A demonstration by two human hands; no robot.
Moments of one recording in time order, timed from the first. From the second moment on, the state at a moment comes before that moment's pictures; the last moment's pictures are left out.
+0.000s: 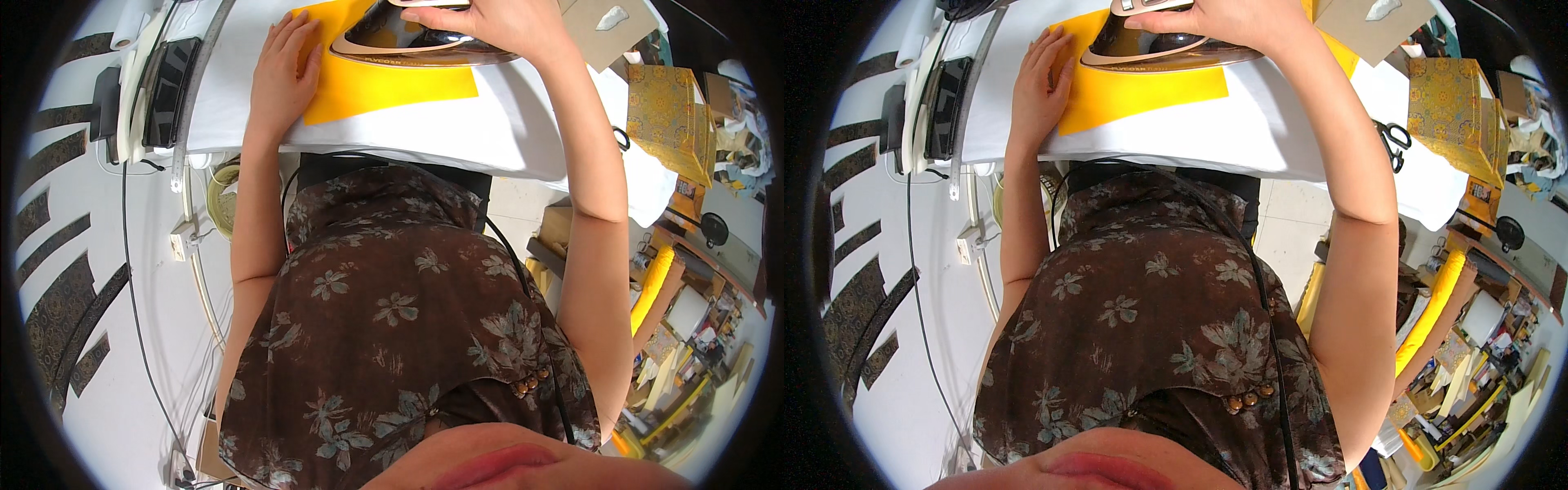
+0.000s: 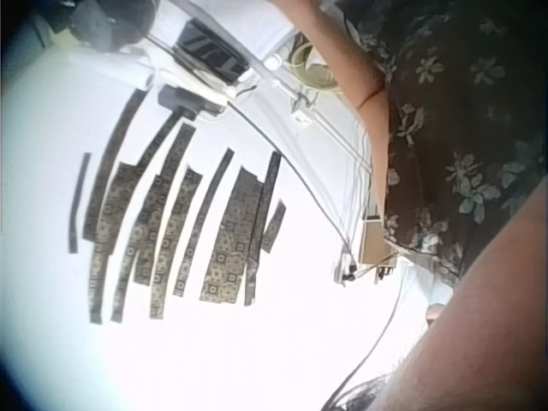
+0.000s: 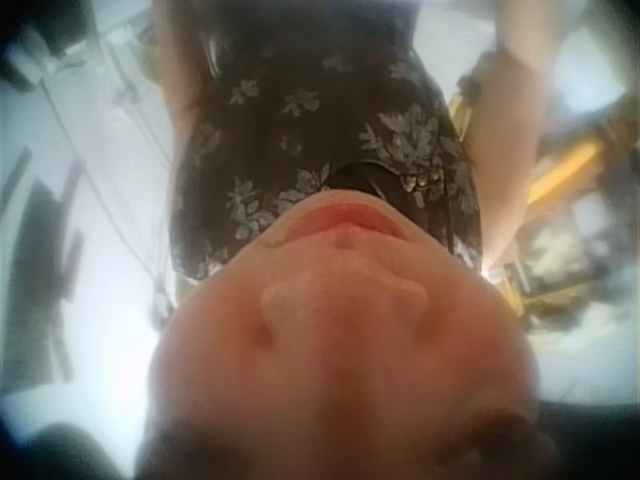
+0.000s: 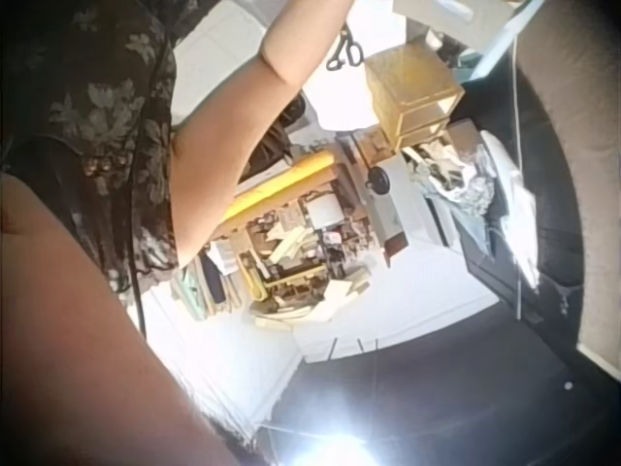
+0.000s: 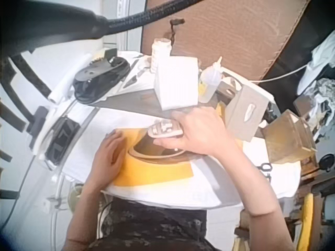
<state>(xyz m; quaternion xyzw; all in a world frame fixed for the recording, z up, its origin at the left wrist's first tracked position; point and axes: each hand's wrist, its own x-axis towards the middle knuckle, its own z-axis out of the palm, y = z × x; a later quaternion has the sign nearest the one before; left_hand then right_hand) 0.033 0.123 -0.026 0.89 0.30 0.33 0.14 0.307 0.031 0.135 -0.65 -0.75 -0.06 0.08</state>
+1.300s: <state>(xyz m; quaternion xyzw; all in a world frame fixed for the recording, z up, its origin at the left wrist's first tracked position) 0.035 0.122 -0.024 0.89 0.29 0.33 0.14 0.287 -0.011 0.134 -0.67 -0.74 -0.06 0.10</state>
